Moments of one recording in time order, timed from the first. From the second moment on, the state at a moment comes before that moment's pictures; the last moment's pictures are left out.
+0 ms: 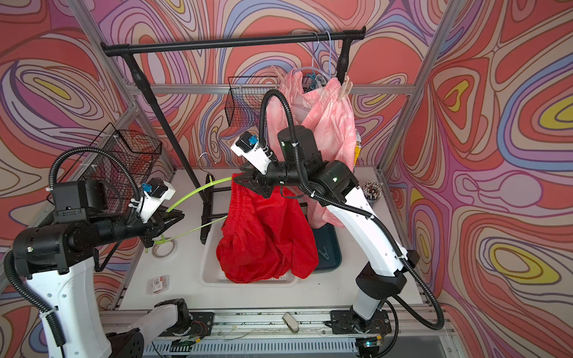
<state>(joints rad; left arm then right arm) 0.16 1.09 1.86 -1.60 0.69 0.71 0.79 1.72 2.33 -0.96 -0.43 -0.26</state>
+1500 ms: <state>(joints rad) 0.12 0.93 1.71 -1.40 0.56 0.56 0.99 1.67 1.90 -0.54 0.15 0.33</state>
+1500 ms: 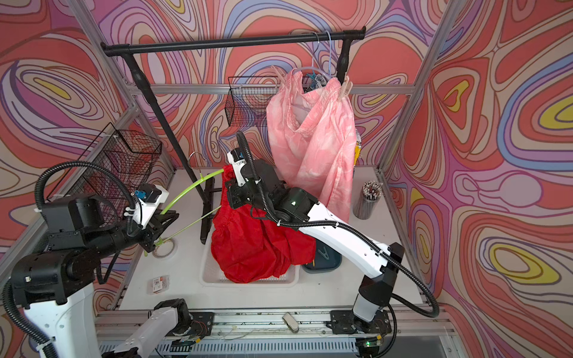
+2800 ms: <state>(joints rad) -0.02 0.73 1.84 -1.26 0.33 0.48 1.24 1.62 2.12 -0.83 0.88 0.06</state>
